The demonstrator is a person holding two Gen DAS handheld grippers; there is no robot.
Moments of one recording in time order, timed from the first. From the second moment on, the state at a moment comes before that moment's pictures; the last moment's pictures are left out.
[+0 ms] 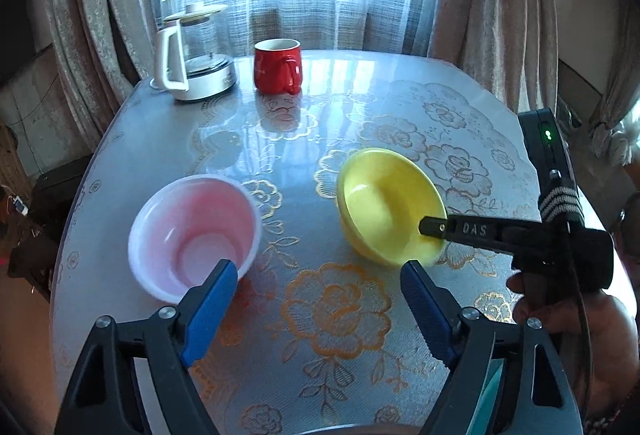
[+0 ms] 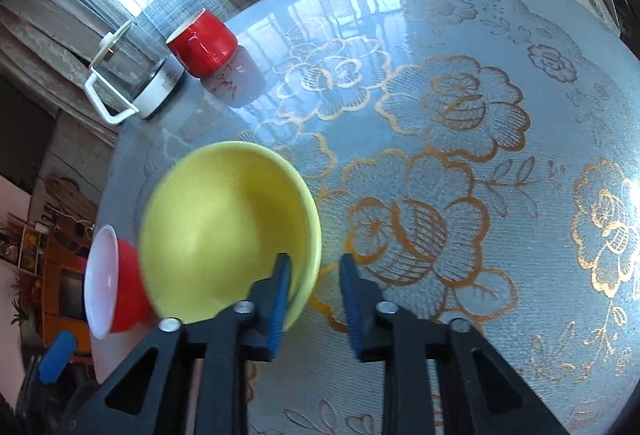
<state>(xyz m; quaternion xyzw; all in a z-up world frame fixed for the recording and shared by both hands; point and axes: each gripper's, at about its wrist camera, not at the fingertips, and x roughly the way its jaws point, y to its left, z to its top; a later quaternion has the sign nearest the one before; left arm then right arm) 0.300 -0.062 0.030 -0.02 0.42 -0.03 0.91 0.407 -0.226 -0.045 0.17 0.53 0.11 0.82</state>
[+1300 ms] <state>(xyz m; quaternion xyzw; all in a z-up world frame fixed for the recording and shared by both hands) 0.358 -0.136 -0.016 0.12 0.46 -0.05 0.88 0.371 -0.256 -0.039 0.17 0.53 0.10 0.82</state>
